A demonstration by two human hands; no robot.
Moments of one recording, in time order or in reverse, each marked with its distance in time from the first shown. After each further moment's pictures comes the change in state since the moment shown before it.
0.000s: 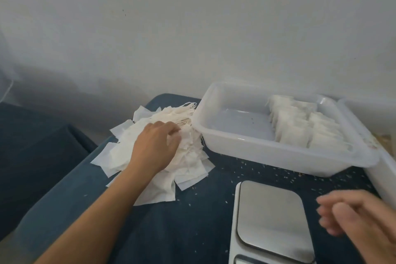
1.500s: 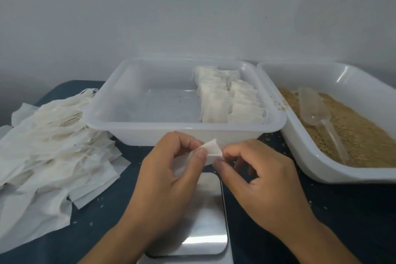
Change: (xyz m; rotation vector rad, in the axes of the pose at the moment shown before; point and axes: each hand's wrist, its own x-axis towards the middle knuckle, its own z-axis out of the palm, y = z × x) left_hand -0.071 0.182 0.060 -0.858 -0.196 0.138; right_hand 0.018 0.023 -0.001 -0.286 0.013 -0.275
